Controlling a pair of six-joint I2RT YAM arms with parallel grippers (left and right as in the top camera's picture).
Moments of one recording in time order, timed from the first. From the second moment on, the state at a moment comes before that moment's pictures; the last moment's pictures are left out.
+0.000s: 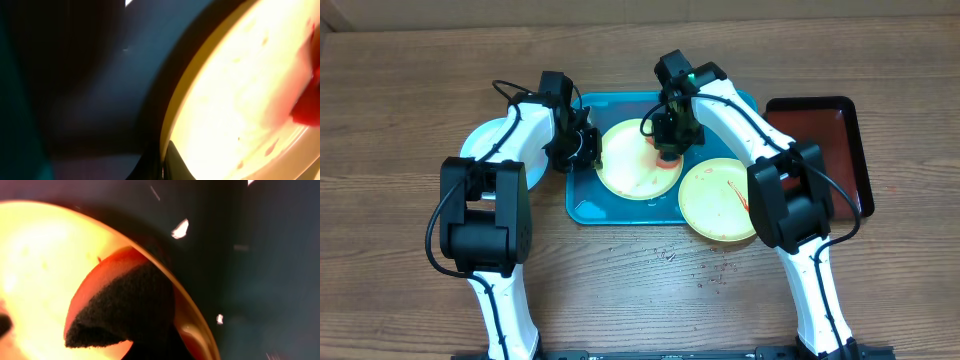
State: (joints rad) left arm -0.11 2.15 1.52 -0.86 0.38 -0.20; right arm 0.46 2.43 2.05 -1.06 -0.21 0.39
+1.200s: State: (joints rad) left arm -0.06 2.15 1.52 -0.87 0.39 -0.21; right arm 0.48 2.50 2.17 -1.25 -0.30 0.36
